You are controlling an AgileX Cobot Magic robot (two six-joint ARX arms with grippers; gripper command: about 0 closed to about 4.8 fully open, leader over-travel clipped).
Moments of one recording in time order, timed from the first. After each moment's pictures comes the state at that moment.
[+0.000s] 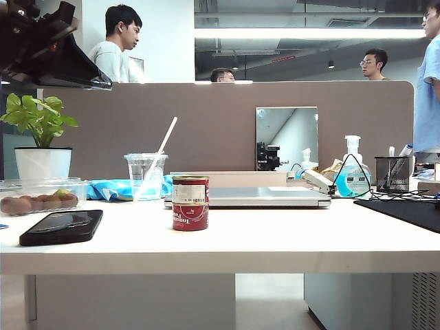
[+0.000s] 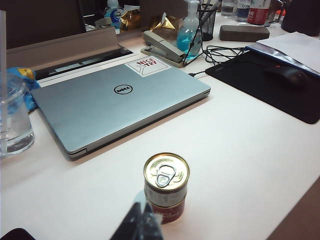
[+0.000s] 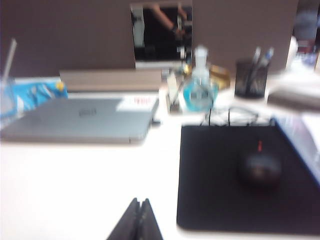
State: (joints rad) left arm -0.32 1.01 0.50 0.32 0.36 0.10; right arm 0.01 0.07 0.01 0.10 -0.06 0.05
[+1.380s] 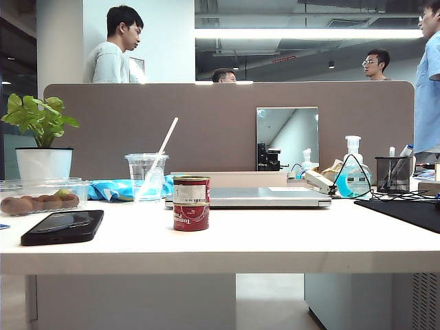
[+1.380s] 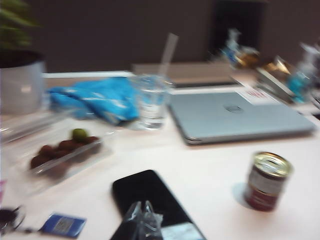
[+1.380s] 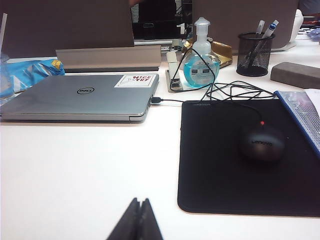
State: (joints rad) left arm -0.05 0.24 0.20 0.02 0.18 -0.04; right arm 0.01 0.06 0.01 0.02 -0.06 0.05
